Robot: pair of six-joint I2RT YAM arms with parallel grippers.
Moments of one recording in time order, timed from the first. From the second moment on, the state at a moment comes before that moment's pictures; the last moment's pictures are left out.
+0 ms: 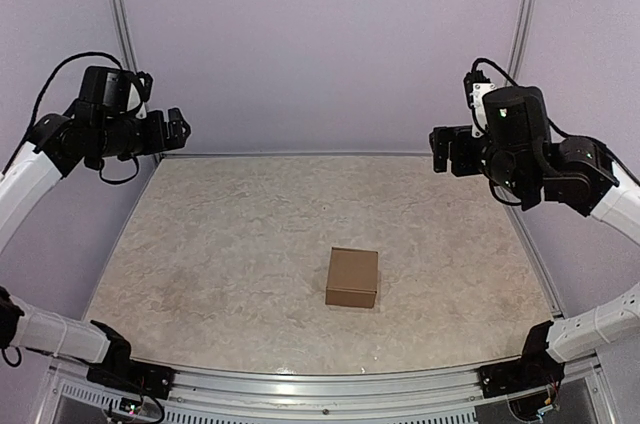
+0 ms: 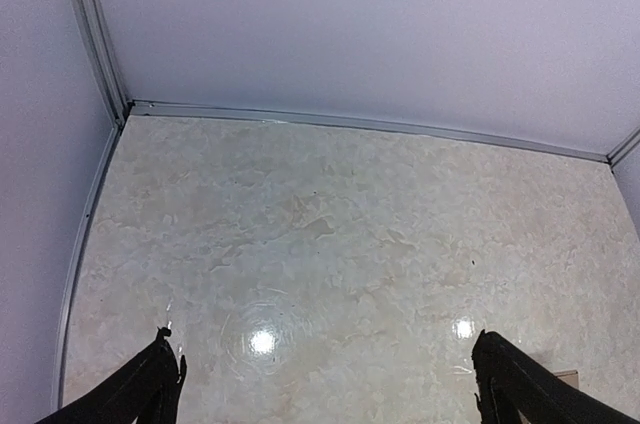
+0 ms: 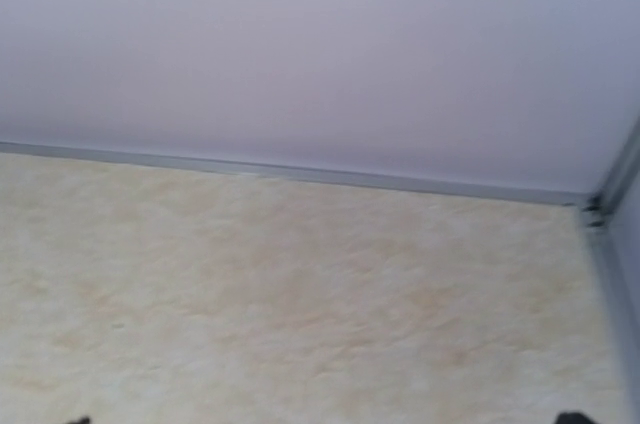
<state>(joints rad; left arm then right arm) -0.41 1.19 1.41 -0.76 -0.22 -0.35 0.94 1.12 1.31 -0.61 0.78 0.29</state>
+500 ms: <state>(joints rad) -0.40 0.98 1.19 -0.62 -0.32 -0.28 0.94 1.08 1.18 -0.54 0.96 0.13</state>
